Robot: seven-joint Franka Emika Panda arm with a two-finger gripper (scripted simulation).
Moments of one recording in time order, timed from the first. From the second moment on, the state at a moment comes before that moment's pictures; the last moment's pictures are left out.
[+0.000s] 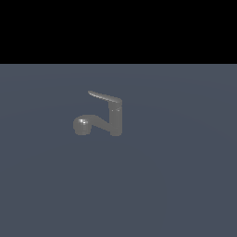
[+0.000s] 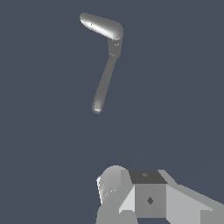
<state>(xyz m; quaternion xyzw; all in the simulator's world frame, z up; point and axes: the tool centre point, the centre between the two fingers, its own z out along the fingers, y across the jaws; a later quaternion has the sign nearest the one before) -0.254 -0.001 0.466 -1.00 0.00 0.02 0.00</state>
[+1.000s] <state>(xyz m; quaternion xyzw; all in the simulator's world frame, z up) -0.249 0.017 0.465 -1.00 -0.03 0.02 -0.01</state>
